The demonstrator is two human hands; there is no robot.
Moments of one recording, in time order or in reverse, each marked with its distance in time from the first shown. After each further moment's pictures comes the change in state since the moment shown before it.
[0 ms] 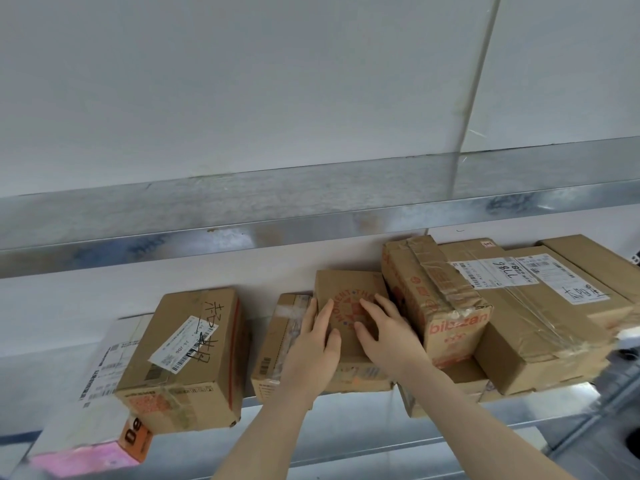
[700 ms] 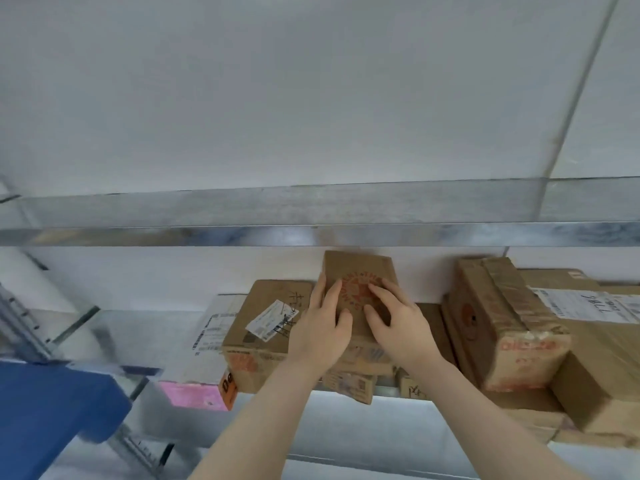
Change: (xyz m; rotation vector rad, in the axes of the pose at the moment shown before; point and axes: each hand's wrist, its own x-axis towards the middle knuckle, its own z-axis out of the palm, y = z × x) left_hand -0.043 -0.010 -0.103 0.187 0.273 -0.017; right_hand -0.015 -0.107 0.004 0.124 0.046 -0.259
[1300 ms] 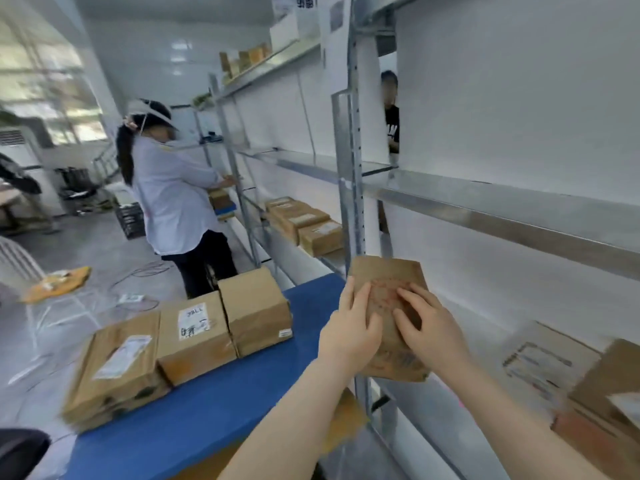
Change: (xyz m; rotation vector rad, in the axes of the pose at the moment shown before) left_hand -0.203 -0.252 -0.276 0.236 0.450 -0.673; right_hand -0.041 -0.345 0.276 0.276 -0.492 -0.596
